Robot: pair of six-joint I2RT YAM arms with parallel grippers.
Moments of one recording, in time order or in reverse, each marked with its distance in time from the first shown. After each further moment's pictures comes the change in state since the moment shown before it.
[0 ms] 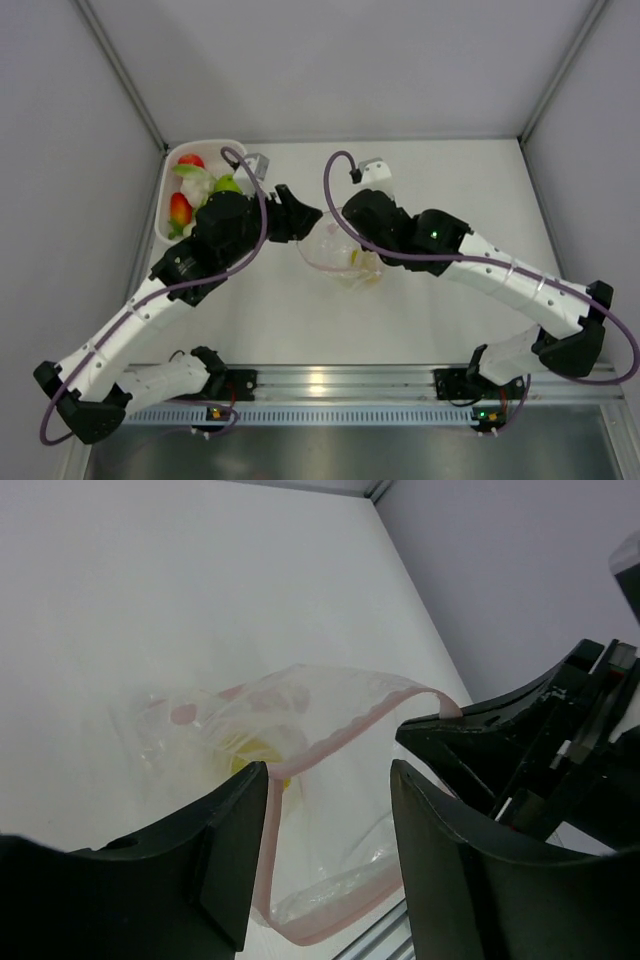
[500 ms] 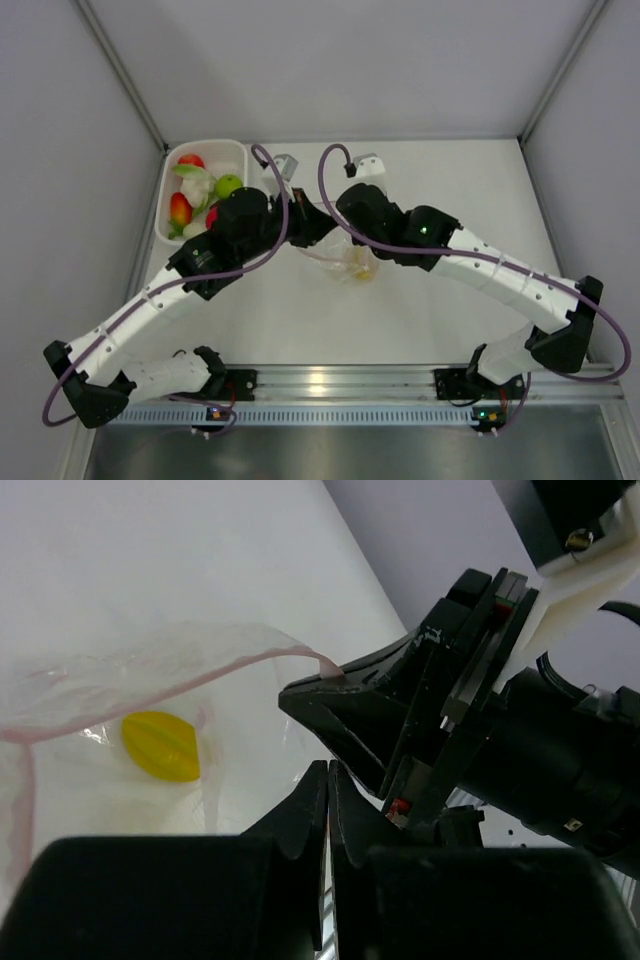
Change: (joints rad) left arm -0.068 0.068 0.060 0.014 0.094 -0.042; right arm -0.021 0.040 0.008 0.077 -0.018 0.010
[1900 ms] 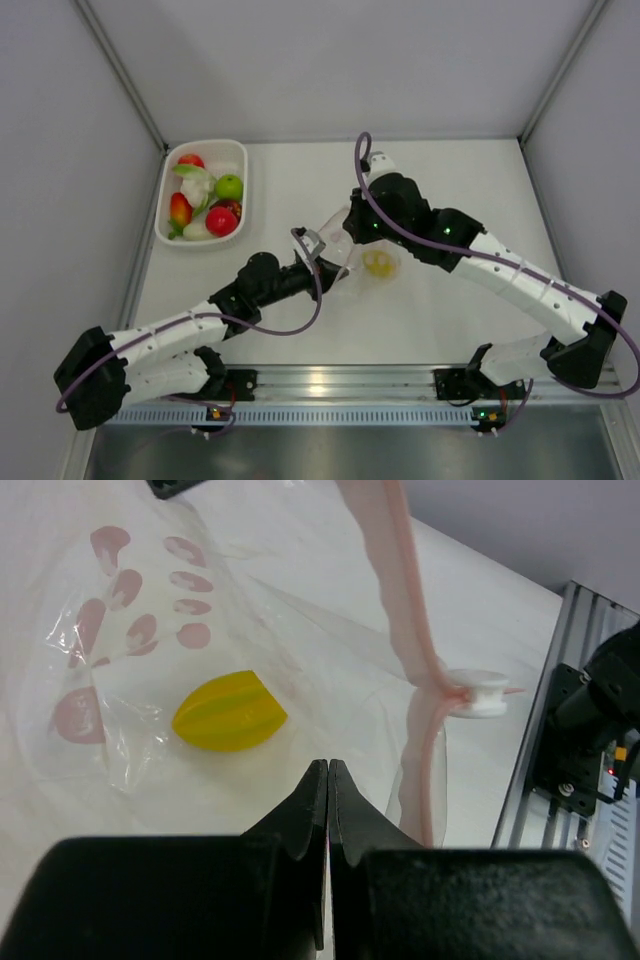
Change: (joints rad) left arm -0.079 -0.036 -0.718 0.802 0.166 0.439; right arm -0.124 -0.116 -0.165 0.259 -0.438 0.024
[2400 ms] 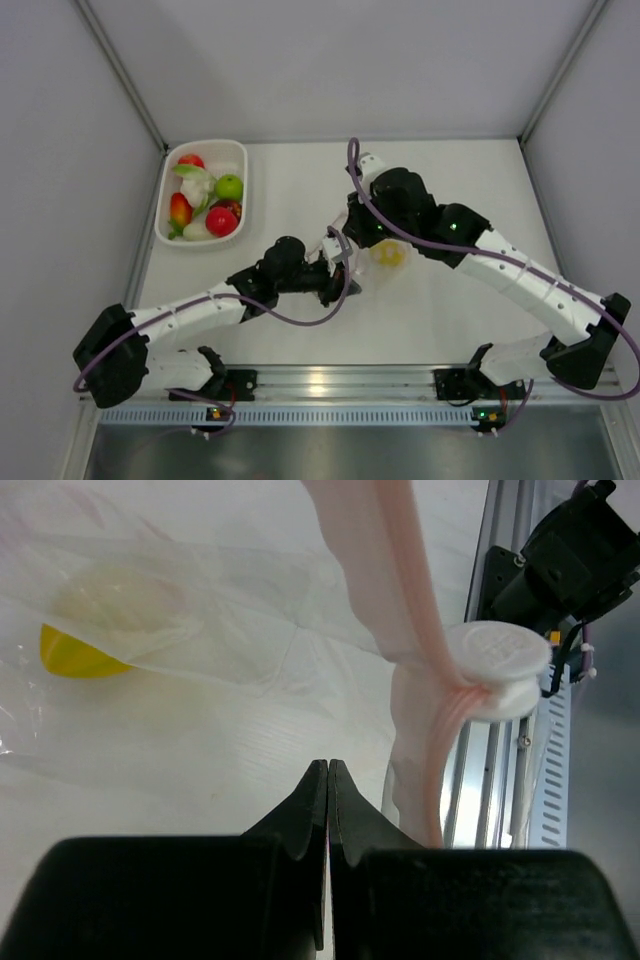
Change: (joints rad) left arm -0.001 0.172 0.158 -0.204 0.272 0.074; right arm -0.037 0.000 0.039 -0.071 -0.171 -0.187
